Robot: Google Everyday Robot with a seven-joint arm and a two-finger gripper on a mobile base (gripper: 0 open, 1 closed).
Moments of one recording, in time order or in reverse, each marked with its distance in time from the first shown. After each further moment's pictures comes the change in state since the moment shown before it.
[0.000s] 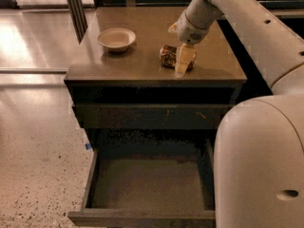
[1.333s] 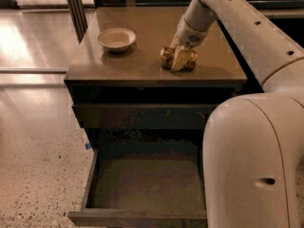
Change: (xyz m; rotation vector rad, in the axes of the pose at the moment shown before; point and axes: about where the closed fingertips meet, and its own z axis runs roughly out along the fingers) arm 0.015 0.005 0.012 -0.059 0.054 0.084
